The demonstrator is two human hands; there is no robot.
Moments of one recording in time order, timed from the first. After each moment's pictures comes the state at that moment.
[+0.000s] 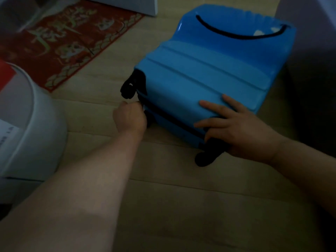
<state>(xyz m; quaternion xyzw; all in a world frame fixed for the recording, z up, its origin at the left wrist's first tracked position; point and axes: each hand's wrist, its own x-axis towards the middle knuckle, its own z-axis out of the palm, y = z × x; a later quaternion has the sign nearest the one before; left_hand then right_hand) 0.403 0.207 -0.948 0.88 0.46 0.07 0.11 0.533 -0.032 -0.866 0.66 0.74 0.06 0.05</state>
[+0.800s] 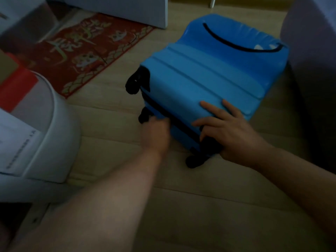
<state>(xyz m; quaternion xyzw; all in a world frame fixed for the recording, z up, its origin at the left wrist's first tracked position) 0.395 0.170 -0.940 0.91 0.37 0.09 0.15 0.514 -0.001 -0.871 0.71 0.70 0.08 -0.06</state>
